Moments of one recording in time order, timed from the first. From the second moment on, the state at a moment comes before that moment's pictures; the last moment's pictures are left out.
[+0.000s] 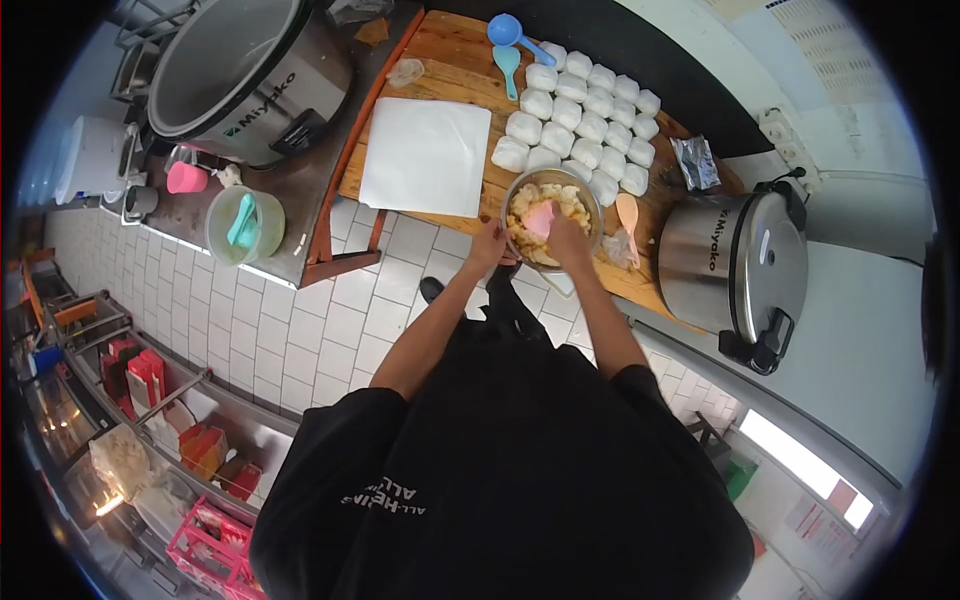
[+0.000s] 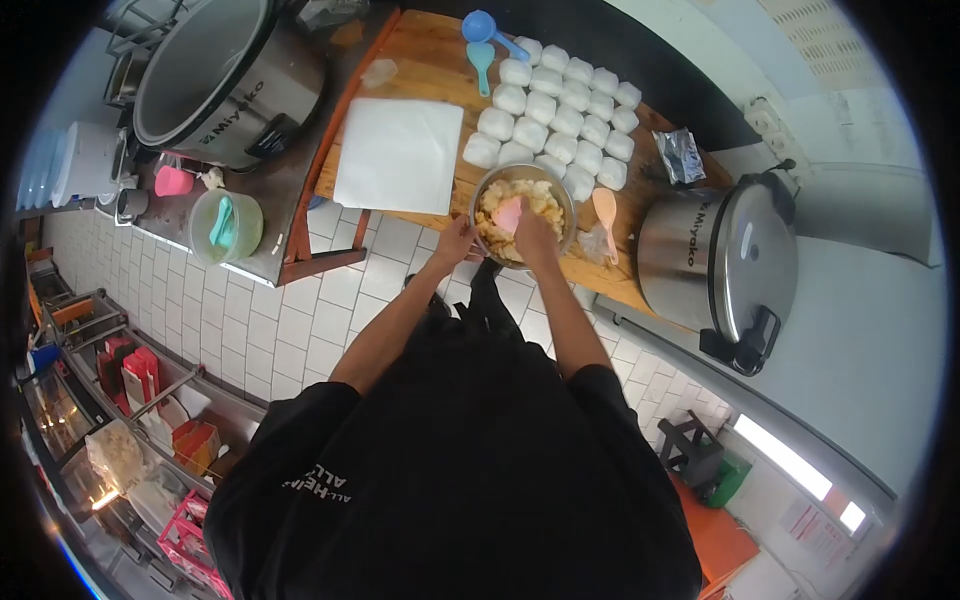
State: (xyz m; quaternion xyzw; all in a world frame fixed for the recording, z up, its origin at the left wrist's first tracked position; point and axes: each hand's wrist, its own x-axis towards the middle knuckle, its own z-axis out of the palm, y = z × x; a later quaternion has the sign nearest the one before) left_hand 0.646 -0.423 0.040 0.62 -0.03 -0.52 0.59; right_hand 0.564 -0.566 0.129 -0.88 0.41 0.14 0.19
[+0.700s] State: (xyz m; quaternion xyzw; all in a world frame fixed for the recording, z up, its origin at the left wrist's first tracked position) left_hand 0.645 -0.423 0.045 0.59 -0.03 -0.52 0.61; right_hand 0.560 -0.573 0.087 -0.92 0.35 0.11 0.15
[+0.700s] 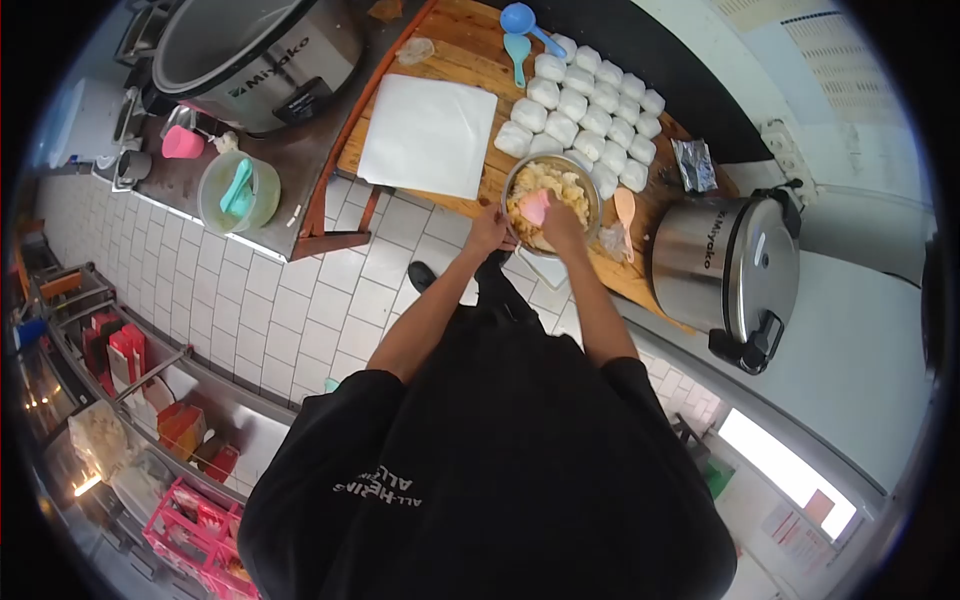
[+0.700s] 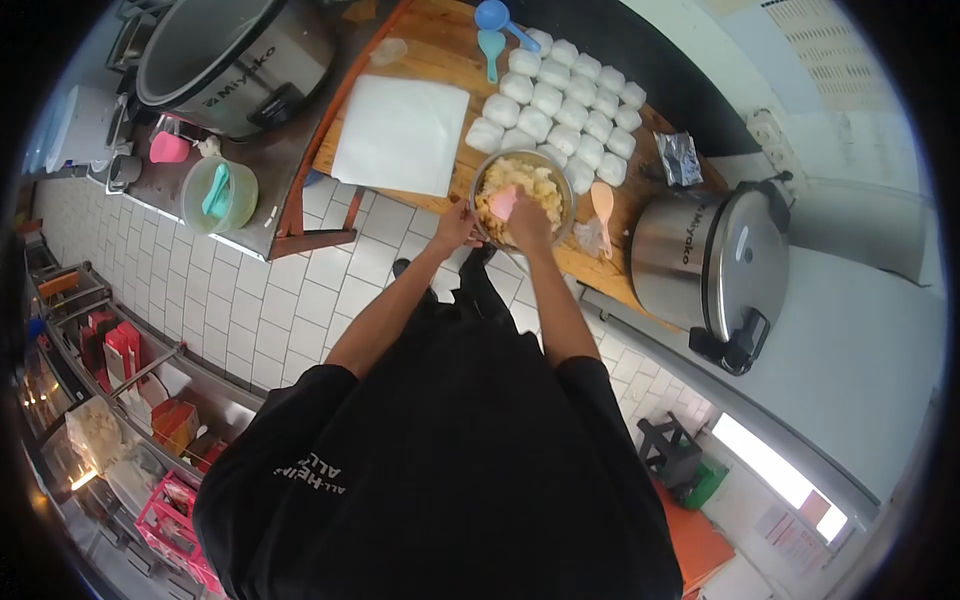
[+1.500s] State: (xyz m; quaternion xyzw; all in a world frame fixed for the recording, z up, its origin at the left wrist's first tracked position) left_hand 0.627 -0.433 0.017 0.63 -0.03 -0.40 0.66; right_hand 0.569 -0.571 0.168 -0.93 0.30 0.13 0.15
